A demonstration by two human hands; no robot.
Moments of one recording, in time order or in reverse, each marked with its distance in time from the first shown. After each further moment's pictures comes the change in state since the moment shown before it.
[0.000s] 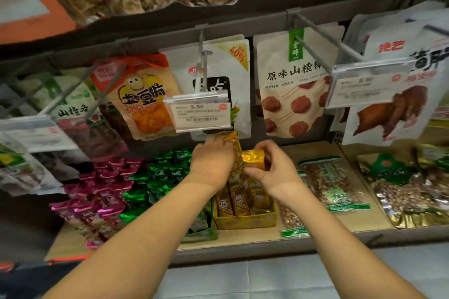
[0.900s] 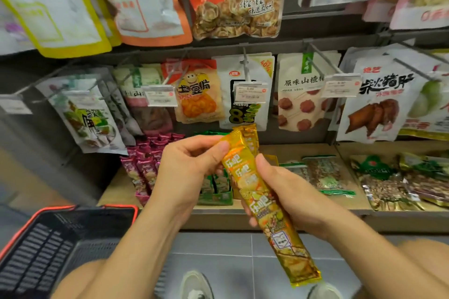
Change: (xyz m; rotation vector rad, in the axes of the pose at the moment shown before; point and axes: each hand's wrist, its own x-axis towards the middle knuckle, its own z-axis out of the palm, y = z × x) left_hand -0.225 -0.040 -0.117 -1.895 0.384 -0.169; right_hand -0.190 -0.133 -0.014 0.390 -0.670 0.175
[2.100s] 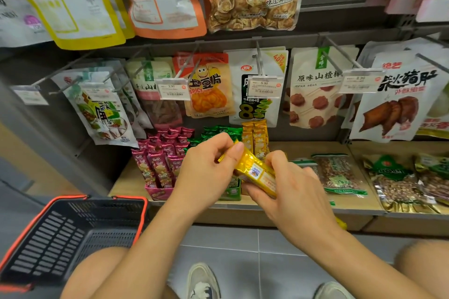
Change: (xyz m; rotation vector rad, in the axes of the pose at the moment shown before) left_hand 0.002 -0.016 -0.009 0.708 -0.055 0.155; right_hand 0.010 0.029 0.020 -1.256 0.739 -0.562
